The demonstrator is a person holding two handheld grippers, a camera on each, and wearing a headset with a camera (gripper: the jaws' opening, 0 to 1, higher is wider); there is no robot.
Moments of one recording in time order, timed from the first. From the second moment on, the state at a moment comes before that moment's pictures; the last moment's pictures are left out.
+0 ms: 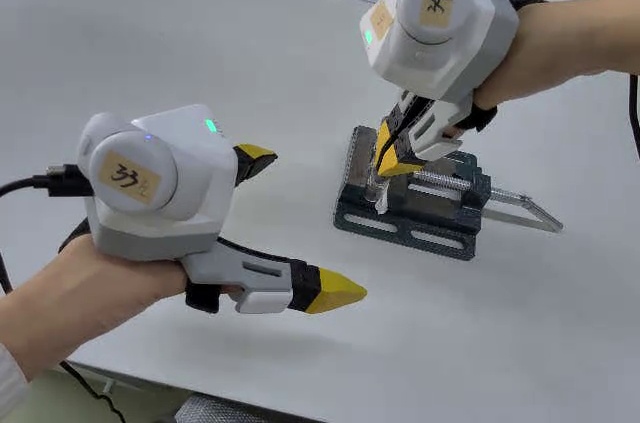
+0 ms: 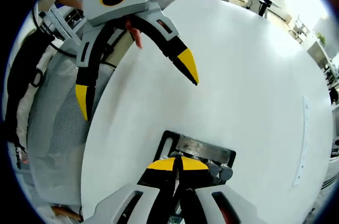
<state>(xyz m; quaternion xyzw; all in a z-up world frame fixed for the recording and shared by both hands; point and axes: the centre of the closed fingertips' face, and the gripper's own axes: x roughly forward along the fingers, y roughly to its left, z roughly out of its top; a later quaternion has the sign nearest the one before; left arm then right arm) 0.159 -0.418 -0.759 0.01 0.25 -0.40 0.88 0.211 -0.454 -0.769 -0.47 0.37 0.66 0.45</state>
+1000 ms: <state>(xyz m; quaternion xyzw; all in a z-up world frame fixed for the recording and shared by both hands) 0.158 -0.417 -0.762 0.01 0.25 -0.40 0.88 0.204 -0.458 -0.766 -0.46 0.40 0.66 0.44</state>
